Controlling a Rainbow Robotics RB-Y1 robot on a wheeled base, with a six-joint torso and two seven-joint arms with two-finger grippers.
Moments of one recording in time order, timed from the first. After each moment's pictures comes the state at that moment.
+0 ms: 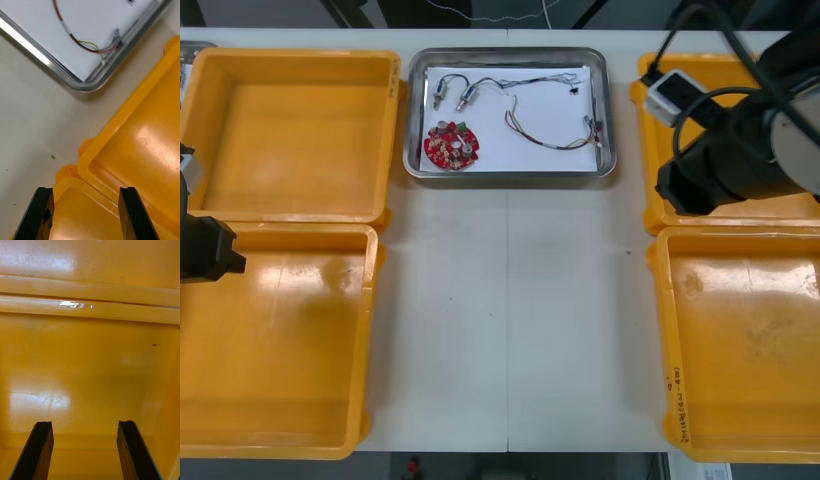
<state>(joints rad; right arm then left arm) -0.56 -0.53 0.04 -2.19 -0.52 1.92 1.68 -0.19 0.81 0.23 -2.18 0.87 1.90 -1.11</state>
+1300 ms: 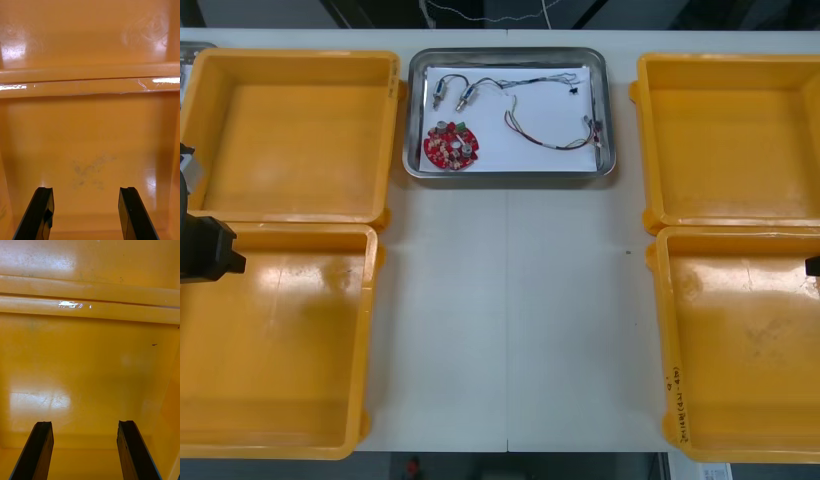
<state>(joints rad) -0.13 -0.62 -0.46 -2.22 -0.74 1.92 1.43 -0.19 0.81 0.23 -2.18 0.87 1.90 -1.11</state>
